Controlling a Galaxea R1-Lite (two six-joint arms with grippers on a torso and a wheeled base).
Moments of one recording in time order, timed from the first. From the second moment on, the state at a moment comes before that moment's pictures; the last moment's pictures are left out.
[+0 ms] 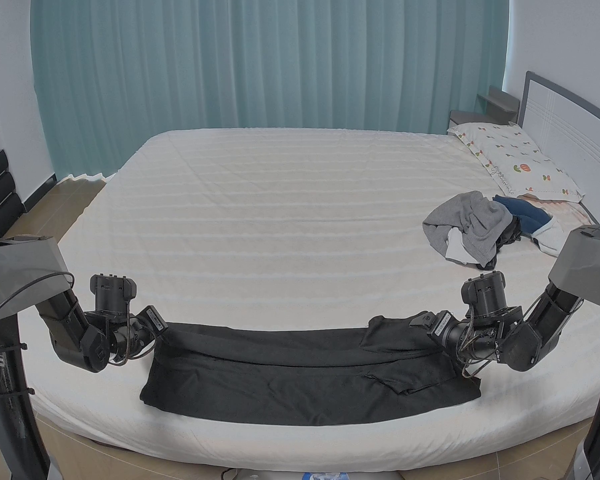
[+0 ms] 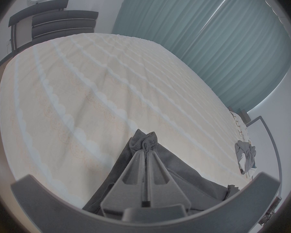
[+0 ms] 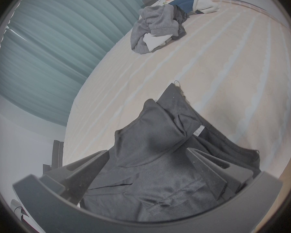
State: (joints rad) left arm -0.05 2.23 -0.67 -0.86 0.03 -0.72; right arm 0.32 2.16 -0.68 -0.73 -0.03 0.94
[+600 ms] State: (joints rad) left arm -0.04 2.23 -0.67 -0.86 0.03 -0.72; right arm 0.32 2.24 -0.77 -0.72 -0.09 0.96
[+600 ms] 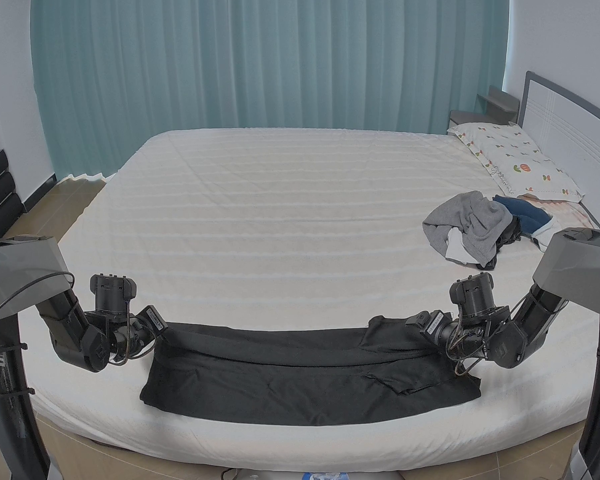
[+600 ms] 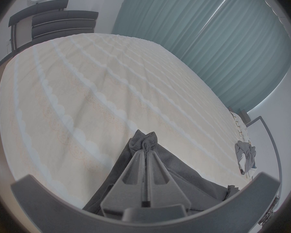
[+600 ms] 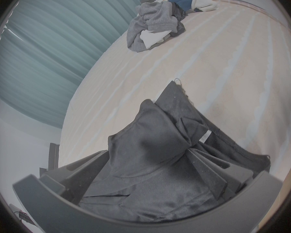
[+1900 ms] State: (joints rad) left arm -0.01 2.24 -0.63 -1.07 0.07 -0.57; right arm 0.24 2.24 -0.77 -0.88 -0.10 0.96
